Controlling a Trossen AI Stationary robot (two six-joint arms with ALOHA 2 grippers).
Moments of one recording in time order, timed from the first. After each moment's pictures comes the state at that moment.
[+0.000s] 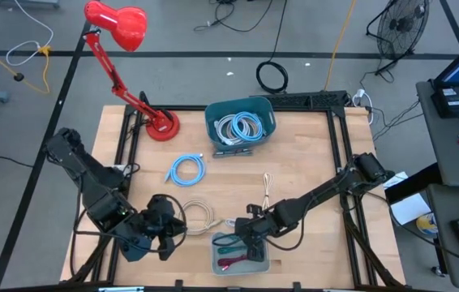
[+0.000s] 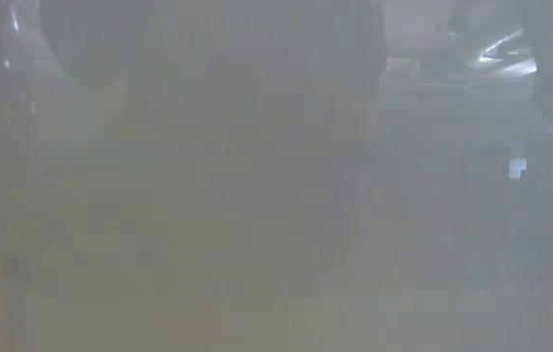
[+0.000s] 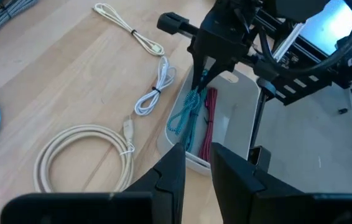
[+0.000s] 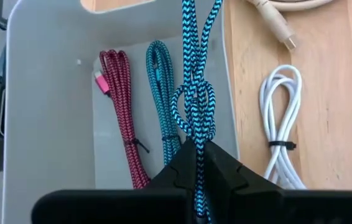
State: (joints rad) left arm -0.80 1.41 1.35 -0.84 -0.59 -1.18; right arm 0.46 1.90 1.37 -0.47 0.02 0.53
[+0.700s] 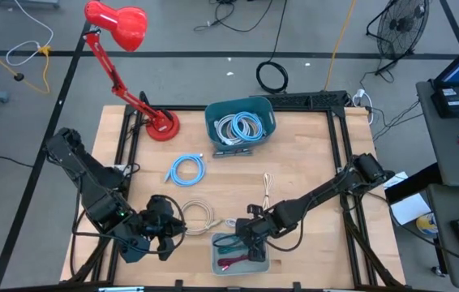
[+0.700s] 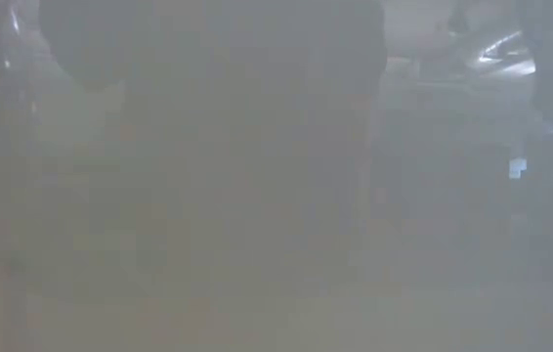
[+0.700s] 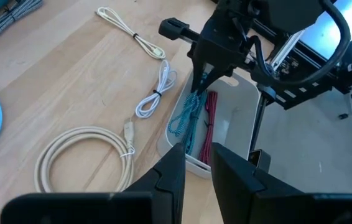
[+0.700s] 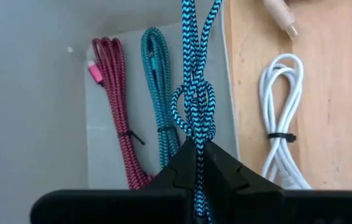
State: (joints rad) left arm -0.81 1.41 1.35 -0.84 -0.61 -1.20; right arm 0.46 1.91 1.37 -0.49 0.01 0.52
